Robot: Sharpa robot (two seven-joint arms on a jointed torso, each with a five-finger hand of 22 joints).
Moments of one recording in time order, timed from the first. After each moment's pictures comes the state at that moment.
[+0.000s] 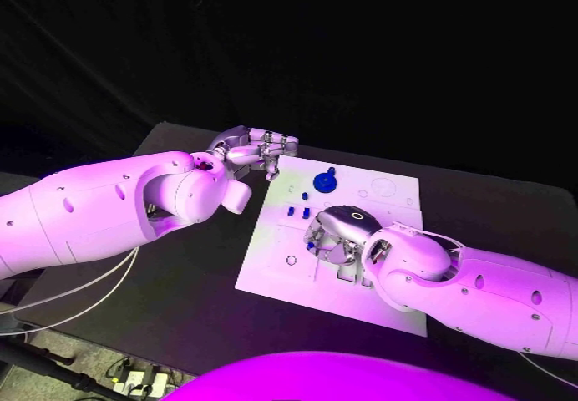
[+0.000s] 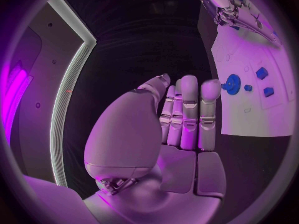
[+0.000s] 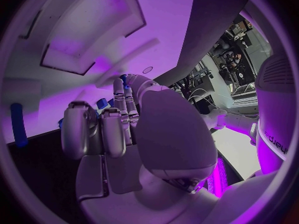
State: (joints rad) left arm 1.19 -0.91 0.01 1.62 -0.08 -0.32 0.16; left_hand 1.45 -0.17 0.32 0.14 0.23 1.08 0.16 0.08 0.11 1.19 0.09 0.19 0.19 1.25 0.01 0.94 0.51 0.14 1.19 0.10 0.97 1.02; right arm 1.06 -0.64 -0.12 1.63 -1.66 -0.34 -0.25; right_hand 1.49 -0.19 0.38 0.19 0.32 1.15 0.14 0.08 0.13 1.24 0.07 0.07 0.10 1.47 -0.01 1.43 1.31 0.06 1.45 0.09 1.32 1.31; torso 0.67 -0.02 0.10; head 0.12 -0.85
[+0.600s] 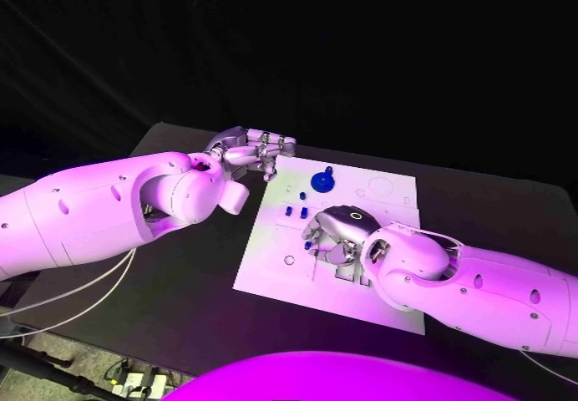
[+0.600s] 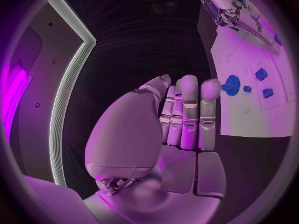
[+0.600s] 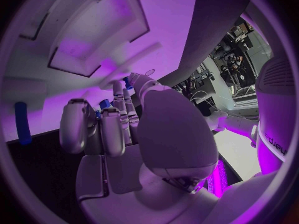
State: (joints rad) left arm 1.19 -0.91 0.01 1.62 -0.08 -0.32 0.15; left_hand 1.45 -0.16 0.32 0.14 0.23 1.08 0.16 0.08 0.11 1.18 0.09 0.20 0.19 1.25 0.01 0.94 0.50 0.14 1.19 0.10 0.97 1.01; right arm 1.06 -0.65 -0.12 1.64 -1.68 -0.33 -0.27; right_hand 1.44 -0.21 0.34 0.18 0.29 1.05 0.14 0.07 0.11 1.16 0.09 0.07 0.08 1.47 0.00 1.43 1.29 0.06 1.43 0.11 1.27 1.31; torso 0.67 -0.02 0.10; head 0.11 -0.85
